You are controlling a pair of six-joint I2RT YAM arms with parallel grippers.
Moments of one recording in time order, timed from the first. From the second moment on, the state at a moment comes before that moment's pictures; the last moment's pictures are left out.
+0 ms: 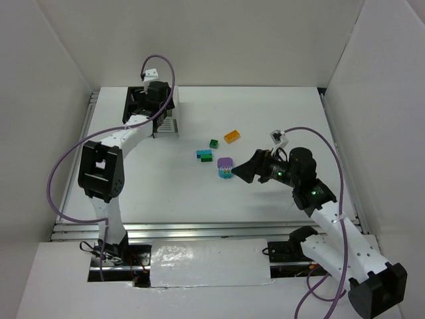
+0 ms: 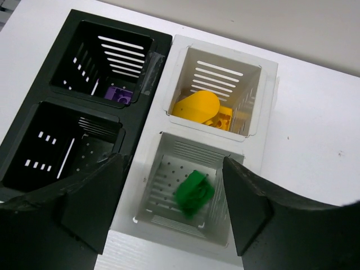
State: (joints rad) left arm -0.27 1.94 1.55 -0.04 -0.52 -0.32; right arm 0.37 0.76 0.62 -0.13 -0.51 0.61
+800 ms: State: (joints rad) left arm -0.61 1.92 1.83 -0.44 -0.35 -0.35; right arm 0.37 0.69 0.62 -0.25 -0.14 0.74
